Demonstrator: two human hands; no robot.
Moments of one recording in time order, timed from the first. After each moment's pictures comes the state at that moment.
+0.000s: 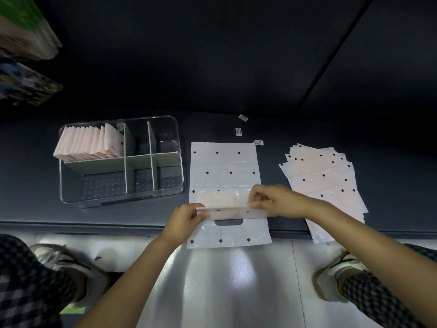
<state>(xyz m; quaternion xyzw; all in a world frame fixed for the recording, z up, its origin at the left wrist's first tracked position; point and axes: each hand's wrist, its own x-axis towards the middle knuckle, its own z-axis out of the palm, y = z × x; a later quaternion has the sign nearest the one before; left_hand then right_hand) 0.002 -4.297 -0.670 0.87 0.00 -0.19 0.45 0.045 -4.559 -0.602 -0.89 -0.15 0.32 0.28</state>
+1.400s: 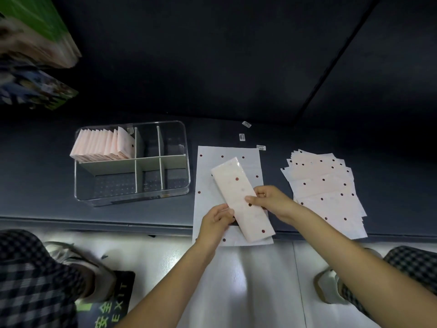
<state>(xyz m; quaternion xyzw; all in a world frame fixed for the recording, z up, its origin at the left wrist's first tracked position) -0.025 -4.360 -0.650 0.60 0.21 -0.22 0.74 0.038 -4.531 -0.618 -0.77 0.08 0.29 0.56</state>
